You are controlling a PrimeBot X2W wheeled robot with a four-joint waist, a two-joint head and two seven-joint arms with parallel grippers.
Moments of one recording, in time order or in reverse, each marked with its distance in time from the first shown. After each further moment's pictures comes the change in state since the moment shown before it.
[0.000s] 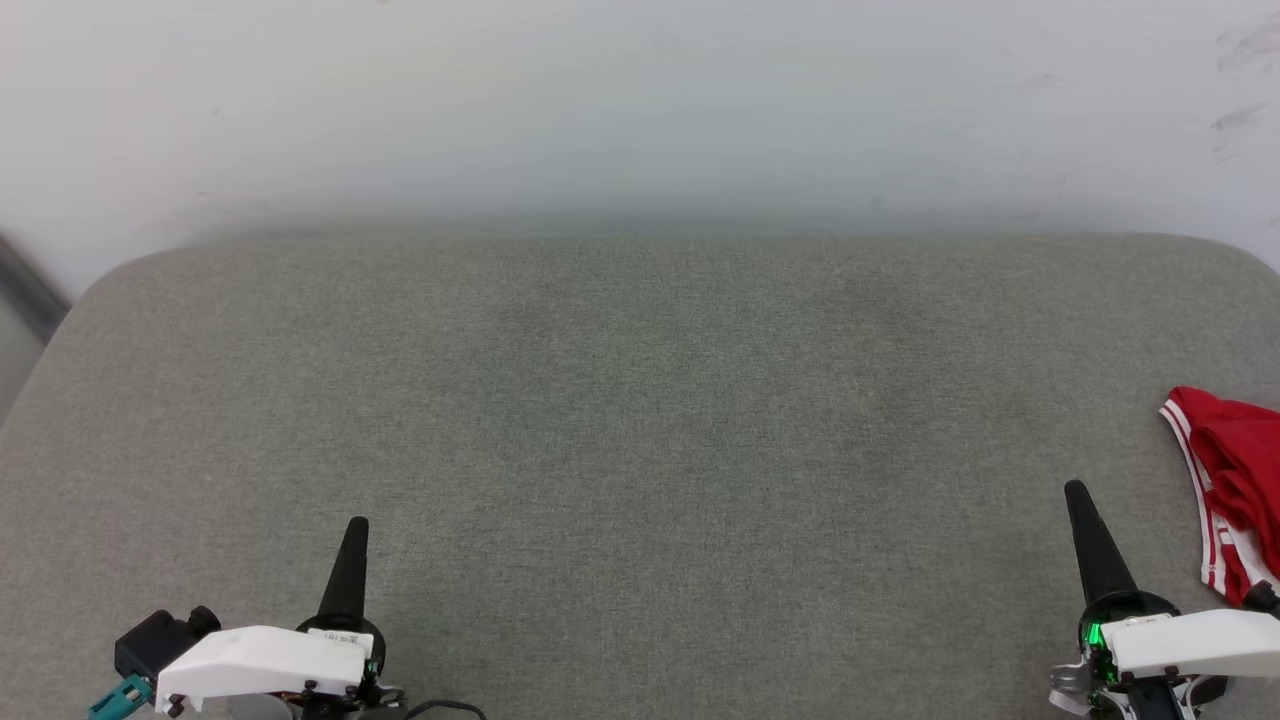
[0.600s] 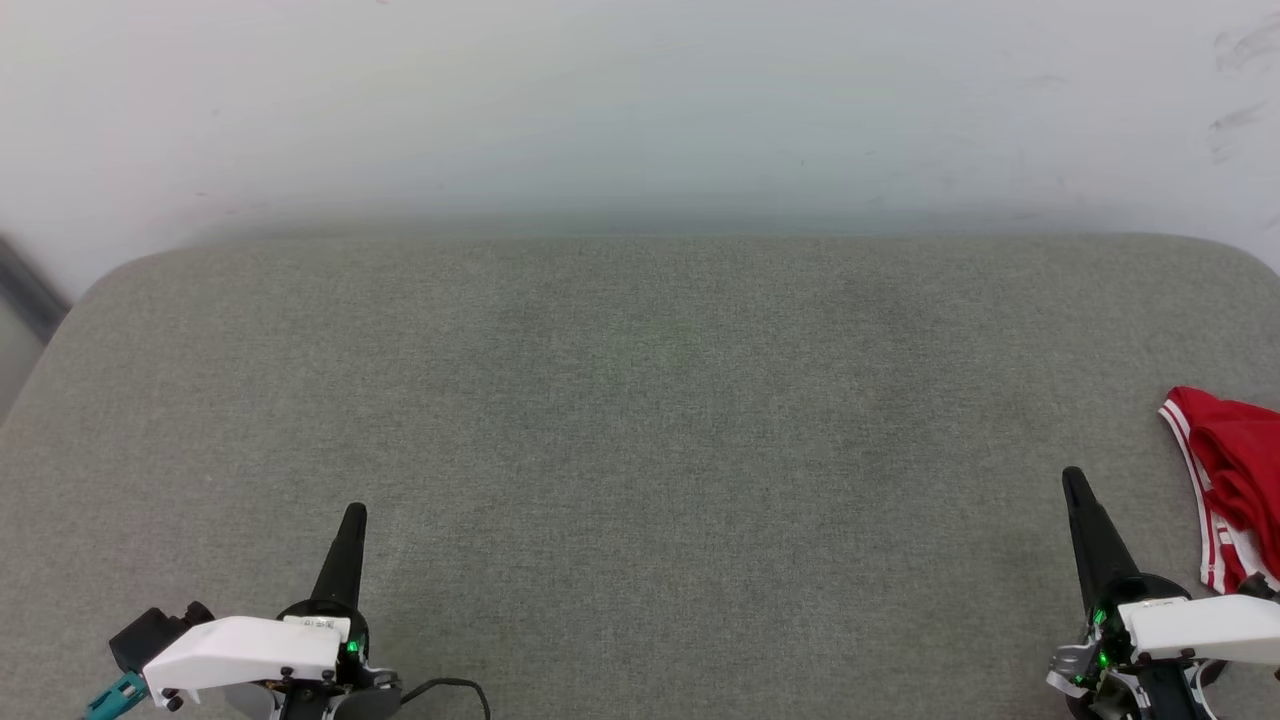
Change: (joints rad) left arm -0.028 -0.001 0.020 0.019 -0.170 -0.022 0.043; right arm -0.032 0.000 -0.009 0.024 0.156 0.000 0.043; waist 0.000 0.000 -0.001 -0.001
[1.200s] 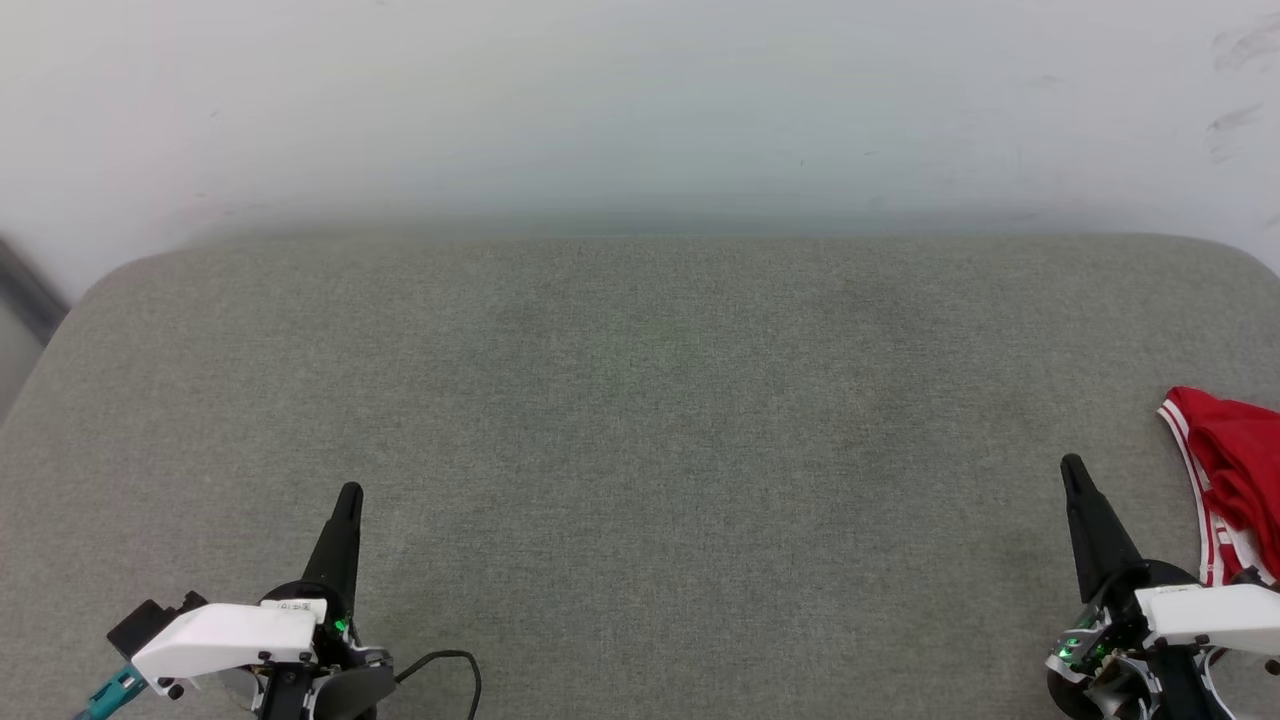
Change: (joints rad) left arm -0.032 -0.002 0.021 0.016 -0.144 -0.019 0.038; right arm -0.026 0.001 -0.009 0.023 0.134 0.000 0.039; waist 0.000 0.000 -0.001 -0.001
